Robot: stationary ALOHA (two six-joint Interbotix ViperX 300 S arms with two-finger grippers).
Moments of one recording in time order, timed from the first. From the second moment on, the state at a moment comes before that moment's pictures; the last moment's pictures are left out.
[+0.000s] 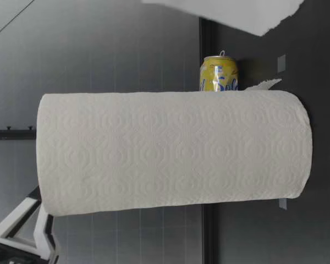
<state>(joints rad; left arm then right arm) 0.25 -0.40 0.73 -0.10 0.11 0.06 -0.25 -0.71 1.26 -1.50 0.66 1.95</state>
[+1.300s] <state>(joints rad) 0.22 -0.42 0.77 -0.11 -0.03 0.07 -0.61 0.08 0.83 -1.74 0.51 1.94</state>
